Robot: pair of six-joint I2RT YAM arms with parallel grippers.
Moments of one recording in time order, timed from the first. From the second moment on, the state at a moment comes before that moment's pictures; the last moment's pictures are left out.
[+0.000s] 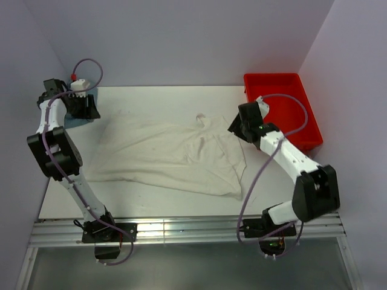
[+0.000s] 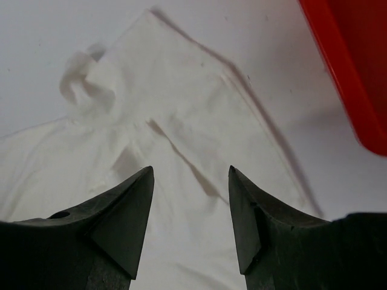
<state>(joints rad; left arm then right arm) 0.40 1.98 1.74 -0.76 0.53 0.42 0.33 1.35 0.99 -0.46 0.26 0.80</state>
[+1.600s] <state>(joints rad) 0.21 2.39 2.01 -0.59 0.38 0.28 0.22 2.01 1.43 -0.45 0.23 0.64</state>
